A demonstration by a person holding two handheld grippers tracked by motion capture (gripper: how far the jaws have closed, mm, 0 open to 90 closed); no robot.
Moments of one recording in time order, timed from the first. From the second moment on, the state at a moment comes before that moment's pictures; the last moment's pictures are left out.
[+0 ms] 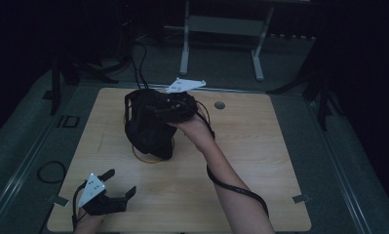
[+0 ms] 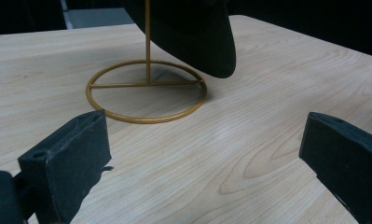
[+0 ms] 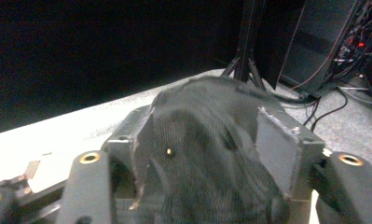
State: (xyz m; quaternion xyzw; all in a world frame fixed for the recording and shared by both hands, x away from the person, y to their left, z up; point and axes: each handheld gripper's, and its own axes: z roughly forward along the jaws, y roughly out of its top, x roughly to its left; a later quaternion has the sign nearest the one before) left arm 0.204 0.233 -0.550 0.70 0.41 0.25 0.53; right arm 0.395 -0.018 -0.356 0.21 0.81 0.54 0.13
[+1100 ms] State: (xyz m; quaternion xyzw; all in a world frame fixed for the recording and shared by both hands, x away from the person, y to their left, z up) left arm 0.205 0.231 -0.551 0.70 0.41 0.25 0.53; right arm 0.372 -0.081 -0.404 0.20 0.81 0.55 0.12
